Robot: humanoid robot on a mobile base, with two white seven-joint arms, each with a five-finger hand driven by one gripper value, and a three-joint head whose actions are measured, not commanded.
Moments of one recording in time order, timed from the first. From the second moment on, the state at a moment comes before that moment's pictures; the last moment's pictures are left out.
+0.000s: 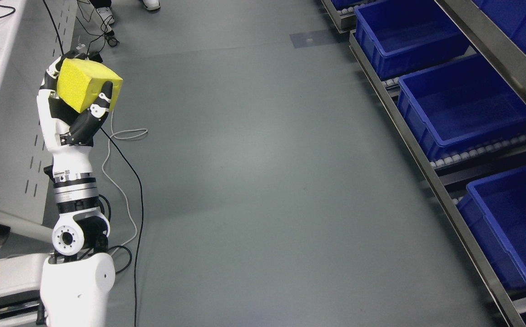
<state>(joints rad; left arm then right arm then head) -0.26 0.03 0.13 -1.54 0.30 -0.42 -0.04 0.00 0.00 -0.09 0.00 0.02 -0.10 0.02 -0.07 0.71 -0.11</state>
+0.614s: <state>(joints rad) -0.26 0.02 0.13 -1.54 0.30 -0.42 -0.04 0.00 0.00 -0.09 0.00 0.00 -0.10 0.02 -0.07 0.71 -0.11</state>
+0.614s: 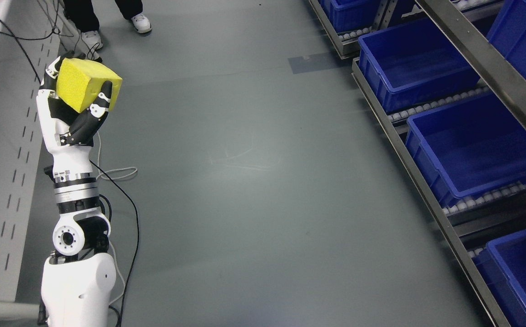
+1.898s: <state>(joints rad) -0.26 0.00 0.12 -1.54 0.30 -0.45 -0.06 0.00 0.00 -0.09 0.00 0.00 -0.10 0.02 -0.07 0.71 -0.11</state>
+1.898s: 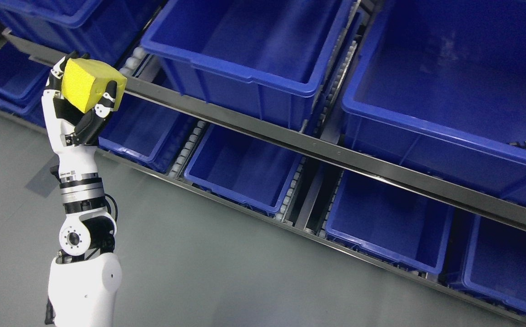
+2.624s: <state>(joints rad) -0.57 0.00 0.02 -1.55 0.29 -0.07 -0.12 0.00 0.00 -0.09 0.00 0.00 -0.10 0.02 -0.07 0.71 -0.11</state>
